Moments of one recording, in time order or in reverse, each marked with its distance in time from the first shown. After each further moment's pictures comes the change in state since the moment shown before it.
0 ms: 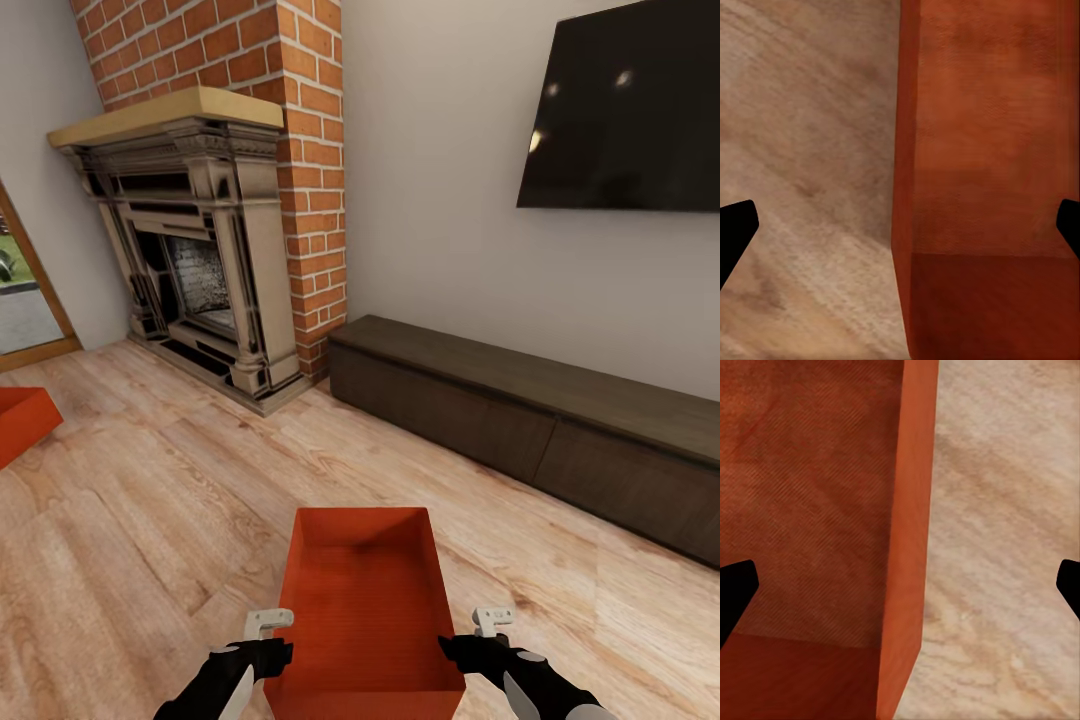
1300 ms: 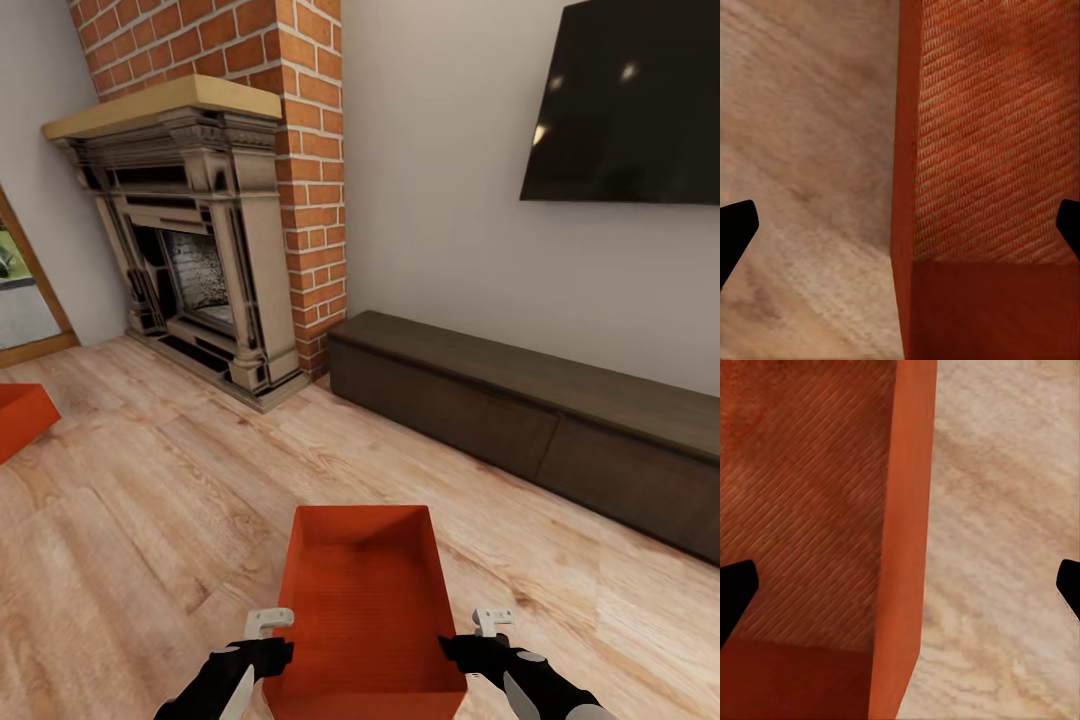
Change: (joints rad) left arm 0.000 -0.001 0.001 0.001 0.001 -0.008 0.001; right arm 0.000 0.000 0.000 0.000 0.000 -0.001 0.000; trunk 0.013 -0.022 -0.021
